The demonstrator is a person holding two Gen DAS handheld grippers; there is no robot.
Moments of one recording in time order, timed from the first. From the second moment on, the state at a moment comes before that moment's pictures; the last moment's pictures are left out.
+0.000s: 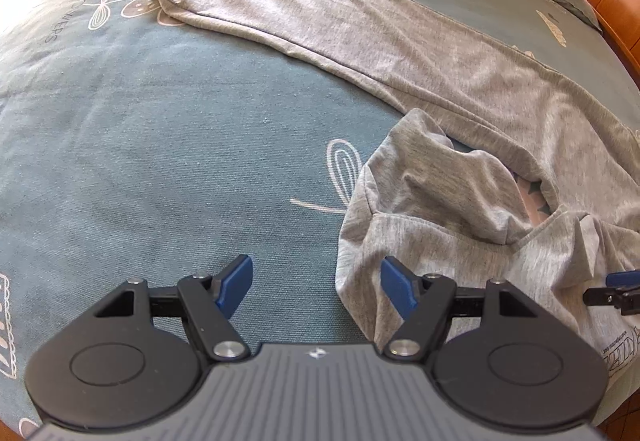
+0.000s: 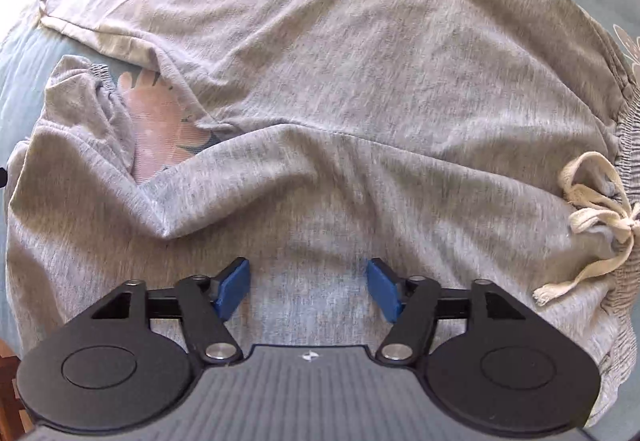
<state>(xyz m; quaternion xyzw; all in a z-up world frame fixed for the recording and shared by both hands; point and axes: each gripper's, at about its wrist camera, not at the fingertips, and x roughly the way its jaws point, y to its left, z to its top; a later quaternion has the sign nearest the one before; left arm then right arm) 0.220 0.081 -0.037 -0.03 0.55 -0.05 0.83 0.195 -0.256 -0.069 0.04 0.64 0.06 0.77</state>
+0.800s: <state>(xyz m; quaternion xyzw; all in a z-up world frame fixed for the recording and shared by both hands) 0.195 0.124 -0.041 -0.03 0.54 -0.05 0.84 0.258 -0.097 0.028 -0.04 0.51 0.27 0.82</state>
